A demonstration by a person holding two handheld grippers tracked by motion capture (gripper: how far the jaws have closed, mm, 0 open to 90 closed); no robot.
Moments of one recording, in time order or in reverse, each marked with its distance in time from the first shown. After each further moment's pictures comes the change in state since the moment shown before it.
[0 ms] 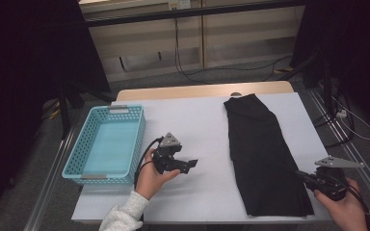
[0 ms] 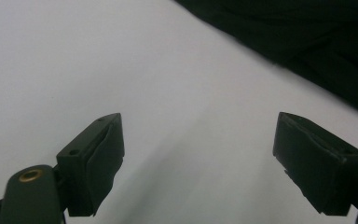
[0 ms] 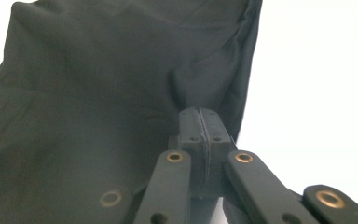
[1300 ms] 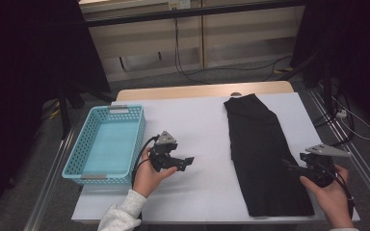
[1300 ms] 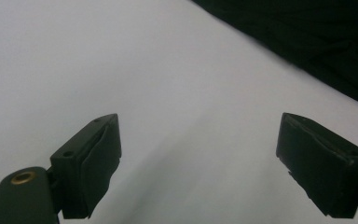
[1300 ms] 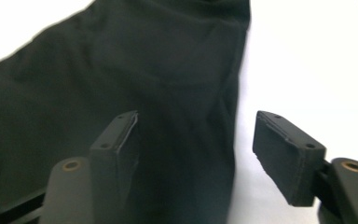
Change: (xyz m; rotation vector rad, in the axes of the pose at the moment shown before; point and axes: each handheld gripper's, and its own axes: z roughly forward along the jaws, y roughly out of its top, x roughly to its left) left arm 0.013 -0.001 -0.005 -0.002 0.030 -0.026; right arm 0.005 0.028 0.027 -0.105 -0.094 0.005
